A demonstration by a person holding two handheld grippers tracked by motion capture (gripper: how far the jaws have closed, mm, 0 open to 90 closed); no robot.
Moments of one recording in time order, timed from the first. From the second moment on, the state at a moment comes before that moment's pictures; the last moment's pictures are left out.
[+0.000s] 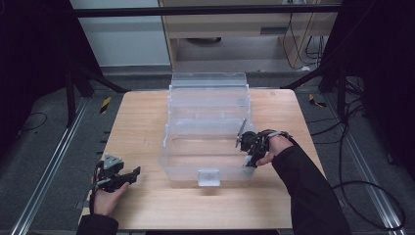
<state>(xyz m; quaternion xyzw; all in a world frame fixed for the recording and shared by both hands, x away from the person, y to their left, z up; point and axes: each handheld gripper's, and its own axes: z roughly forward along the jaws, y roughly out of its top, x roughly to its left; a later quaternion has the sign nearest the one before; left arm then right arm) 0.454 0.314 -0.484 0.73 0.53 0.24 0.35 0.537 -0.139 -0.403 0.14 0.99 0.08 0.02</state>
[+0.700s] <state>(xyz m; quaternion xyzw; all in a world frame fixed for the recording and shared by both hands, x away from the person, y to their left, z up) 0.453 0.314 -0.484 0.73 0.53 0.24 0.35 0.522 -0.159 -0.369 0.19 0.97 0.15 0.07</state>
